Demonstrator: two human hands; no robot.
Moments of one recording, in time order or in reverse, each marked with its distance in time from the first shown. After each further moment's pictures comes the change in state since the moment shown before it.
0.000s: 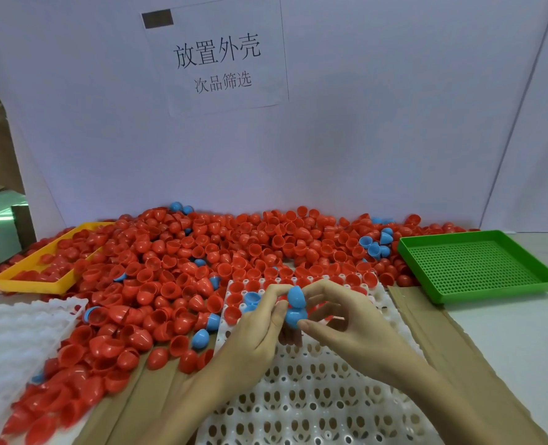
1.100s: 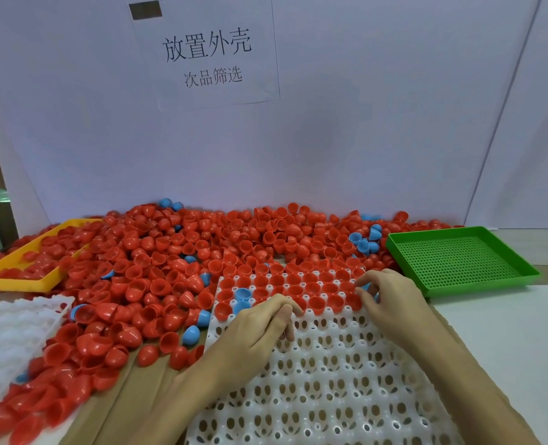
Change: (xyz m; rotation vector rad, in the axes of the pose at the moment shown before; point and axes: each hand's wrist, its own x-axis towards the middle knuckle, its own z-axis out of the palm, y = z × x) left_hand 0.002 -0.005 0.003 0.044 -0.075 0.018; right_hand 0.006 0.056 -0.059 -0.808 0.364 0.235
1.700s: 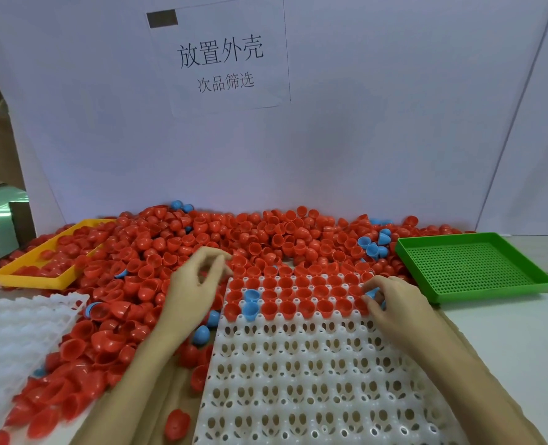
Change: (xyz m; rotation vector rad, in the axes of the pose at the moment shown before) left_hand 0.012 -0.034 -0.079 0.061 0.543 -0.115; right_hand -0.002 -0.003 0.004 0.004 -0.037 0.000
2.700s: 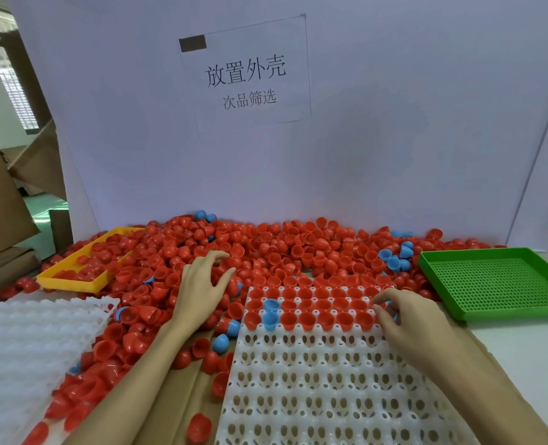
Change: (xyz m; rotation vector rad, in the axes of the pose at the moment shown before) left_hand 0.040 -0.078 -0.013 0.433 0.087 0.063; right_hand -0.006 -0.014 -0.003 0.077 0.000 -0.053
